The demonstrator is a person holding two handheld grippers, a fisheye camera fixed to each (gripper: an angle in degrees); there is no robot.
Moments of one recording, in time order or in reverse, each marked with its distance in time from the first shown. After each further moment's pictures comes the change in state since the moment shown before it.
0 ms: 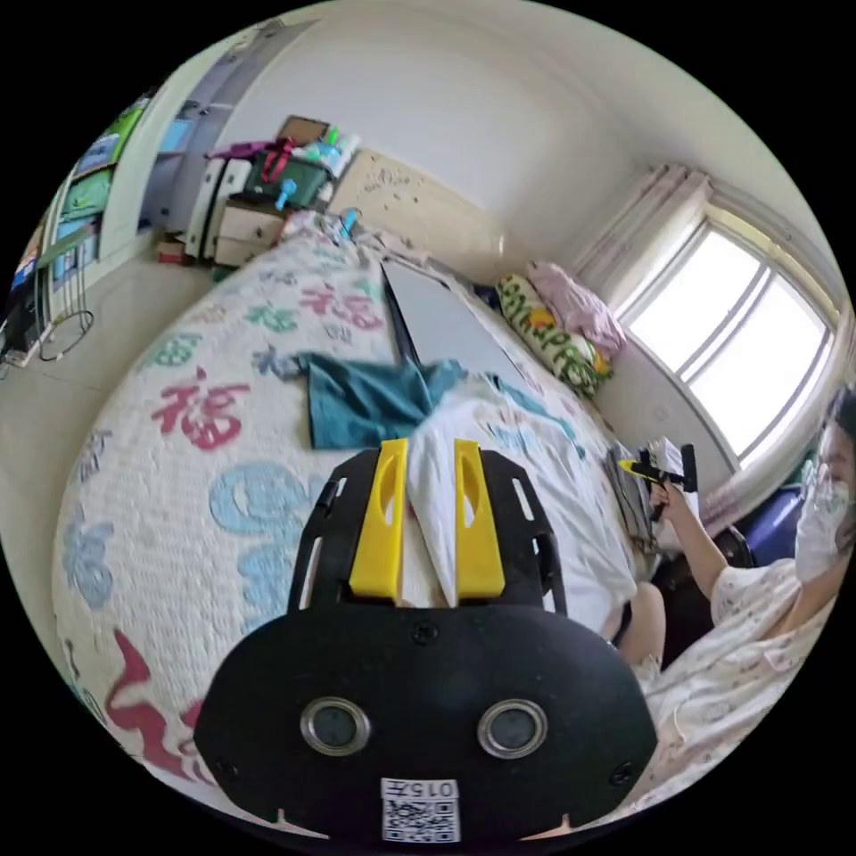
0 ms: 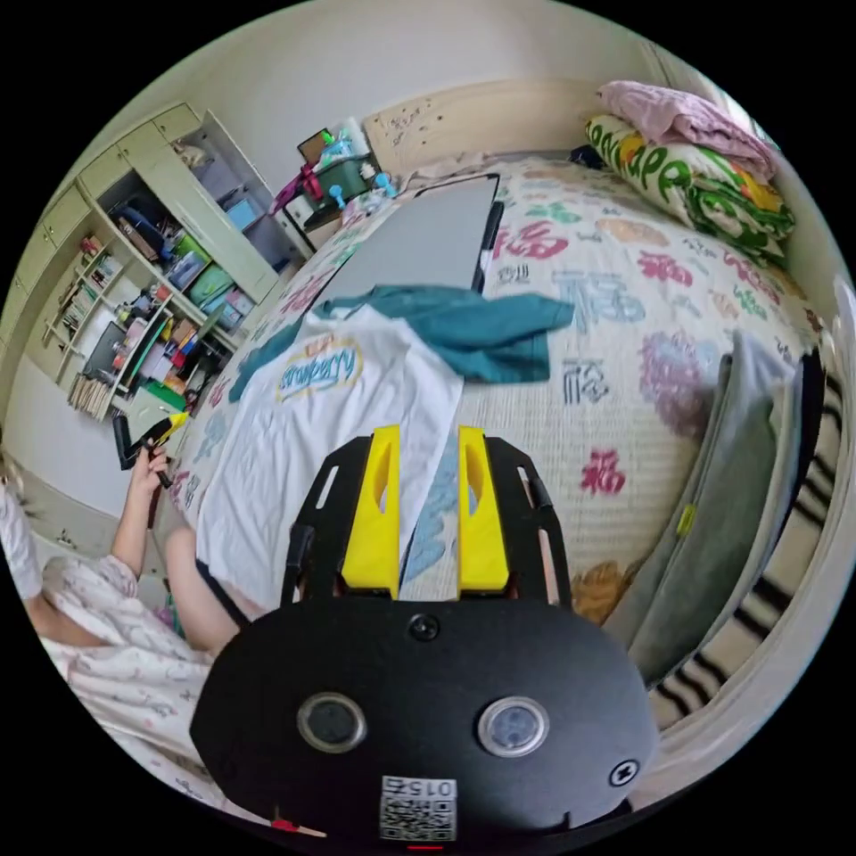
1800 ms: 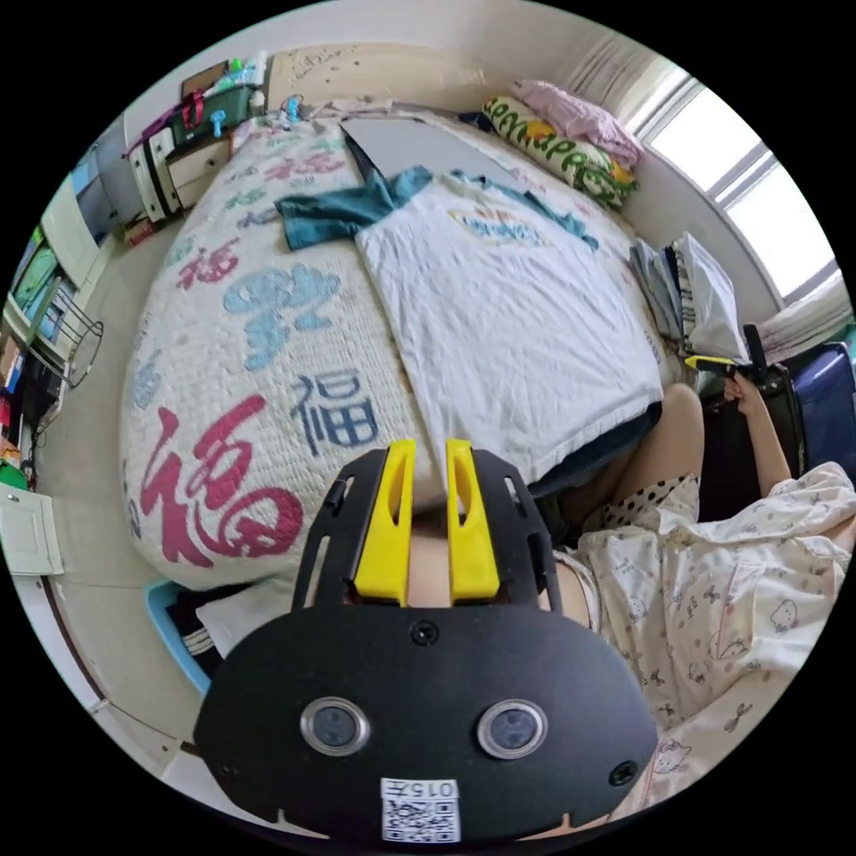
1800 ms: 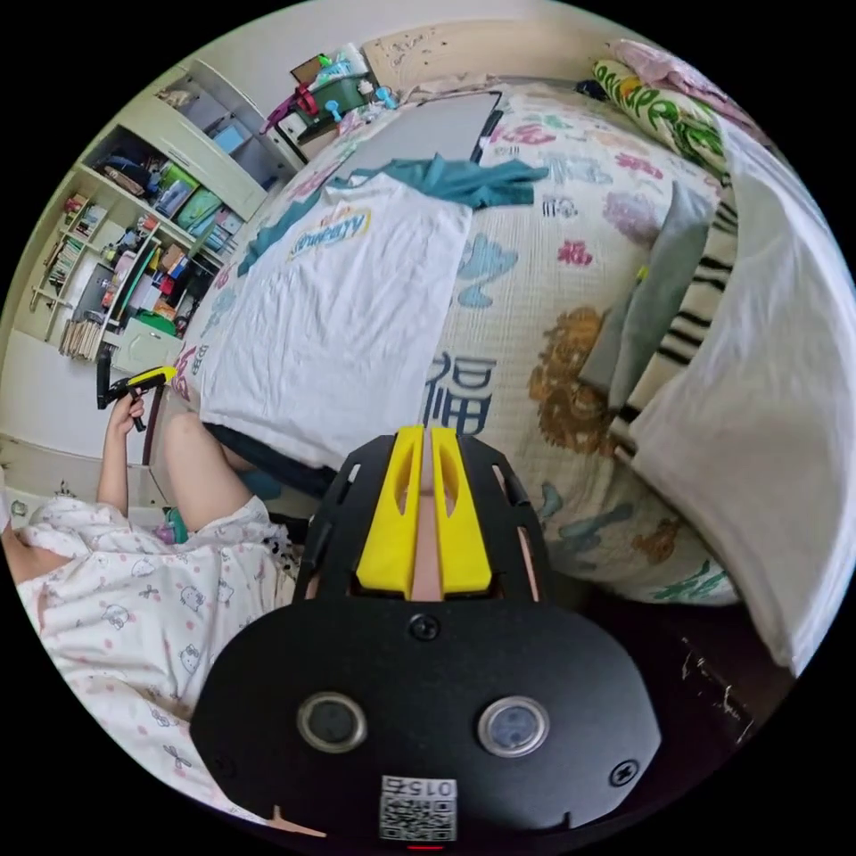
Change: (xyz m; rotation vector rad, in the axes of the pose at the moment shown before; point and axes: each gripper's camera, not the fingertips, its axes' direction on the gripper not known) left arm 0.268 0.472 -0.054 -0.412 -0.254 0.189; right arm -0.178 0.286 -0.224 -0.302 0.041 0.001
